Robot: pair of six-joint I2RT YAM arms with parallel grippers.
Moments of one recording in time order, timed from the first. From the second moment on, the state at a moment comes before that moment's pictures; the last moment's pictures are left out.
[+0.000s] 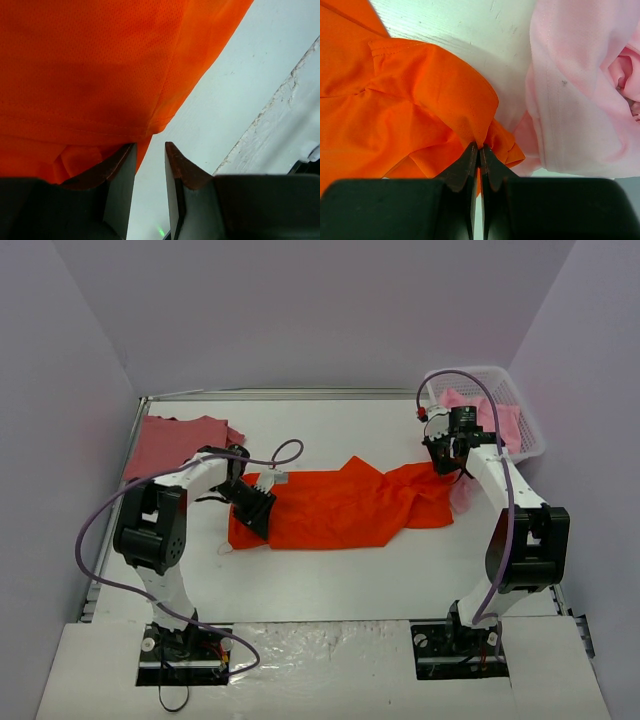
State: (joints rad) left arm -0.26 1.83 1.24 -0.98 0.66 0.46; right arm 0.01 1.63 1.24 -0.58 -0.10 -0.39
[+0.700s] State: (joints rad) left arm -0.24 1.87 1.29 -1.00 0.74 0.46; right arm 0.01 1.63 1.23 -0.58 -0.09 -0.39
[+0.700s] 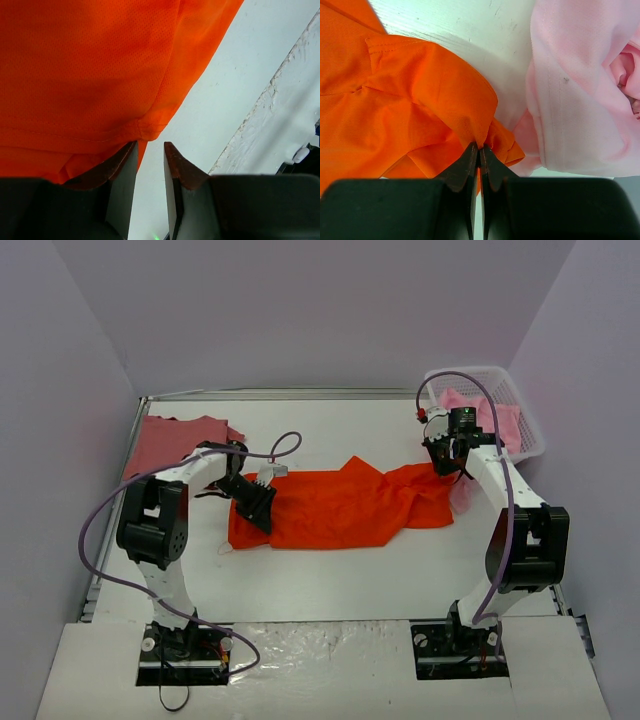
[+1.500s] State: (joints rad) left arm -0.20 1.92 1.29 -0.98 0.79 0.34; right arm 0.01 1.63 1.22 -0.58 -0.08 -0.40
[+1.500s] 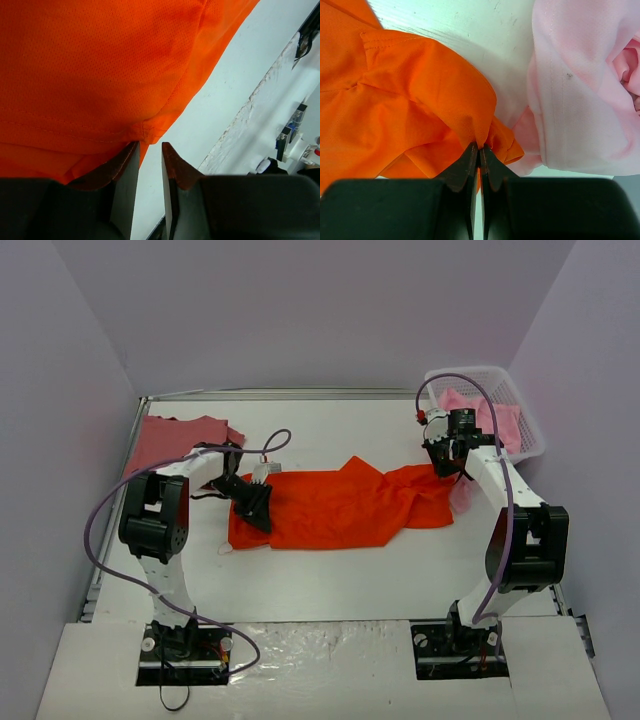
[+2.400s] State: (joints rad) left arm -0.15 1.98 1.29 -1.03 0.83 0.32; right arm 0.01 1.64 1.22 -0.57 -0.05 -0.40
